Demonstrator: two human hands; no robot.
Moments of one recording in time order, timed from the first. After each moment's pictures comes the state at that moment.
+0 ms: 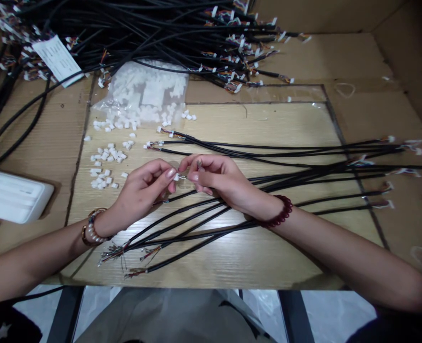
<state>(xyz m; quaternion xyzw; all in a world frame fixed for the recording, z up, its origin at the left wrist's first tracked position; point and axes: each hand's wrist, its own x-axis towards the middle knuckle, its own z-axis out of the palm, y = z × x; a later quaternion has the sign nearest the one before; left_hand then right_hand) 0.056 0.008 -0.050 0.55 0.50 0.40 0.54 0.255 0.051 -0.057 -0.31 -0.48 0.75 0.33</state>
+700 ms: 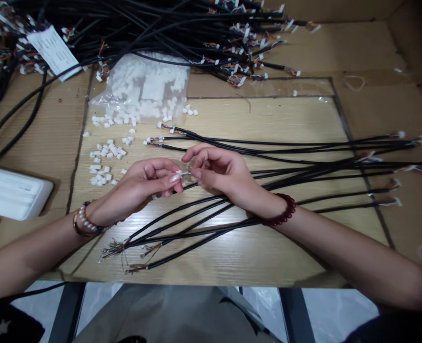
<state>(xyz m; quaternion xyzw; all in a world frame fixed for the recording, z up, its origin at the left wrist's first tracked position) 0.047 0.019 -0.049 0.39 0.42 0.37 0.74 0.257 0.050 -0.055 -0.32 -0.57 0.65 0.39</state>
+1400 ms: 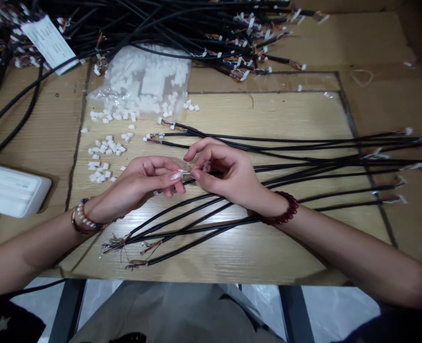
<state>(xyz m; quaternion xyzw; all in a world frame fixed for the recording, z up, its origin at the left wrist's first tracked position) 0.043 0.018 -0.048 0.38 0.42 0.35 0.75 0.260 0.051 -0.064 -0.27 -0.69 0.52 0.42</state>
